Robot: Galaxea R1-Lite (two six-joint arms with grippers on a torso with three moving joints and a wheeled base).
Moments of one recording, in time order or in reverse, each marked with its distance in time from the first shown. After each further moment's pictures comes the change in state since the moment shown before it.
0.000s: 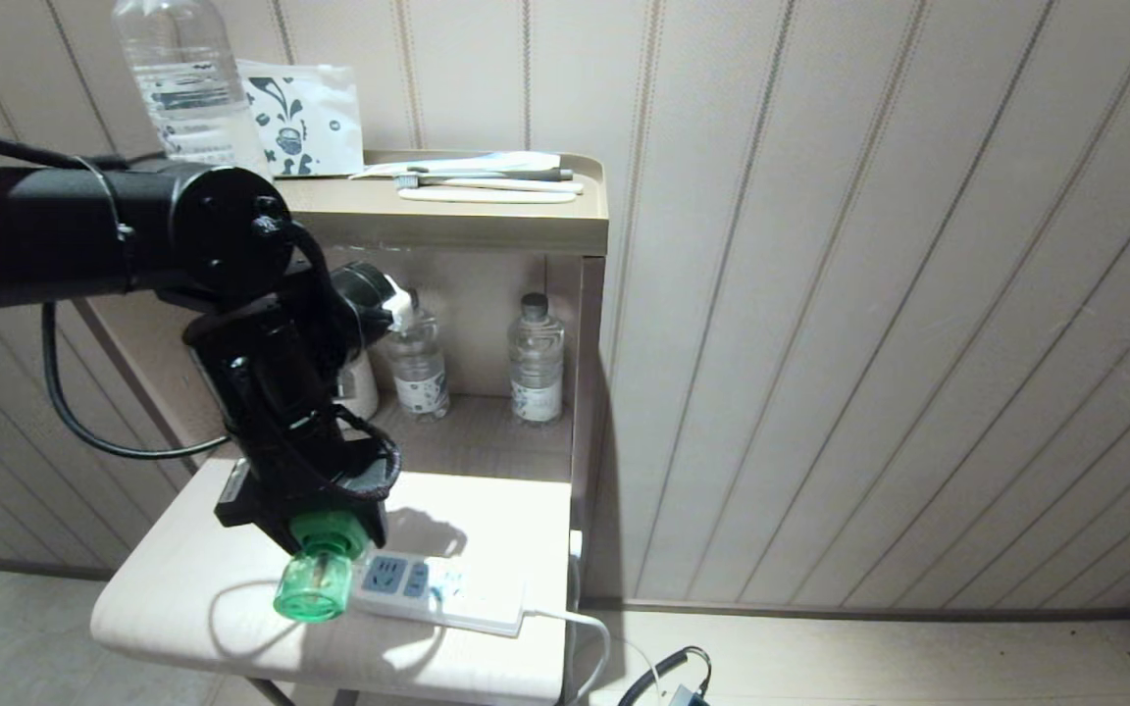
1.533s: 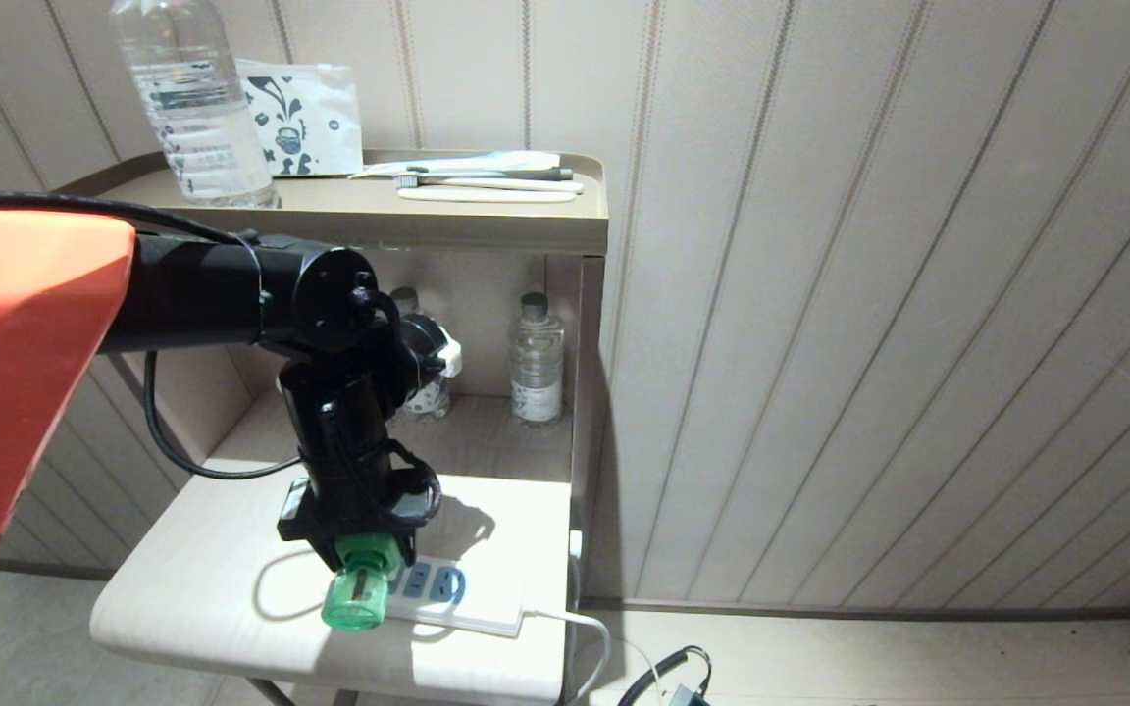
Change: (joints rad) left arm -0.026 0.126 0.014 -0.072 0.039 -0.004; right arm 0.000 0.000 0.000 0.000 0.000 0.000
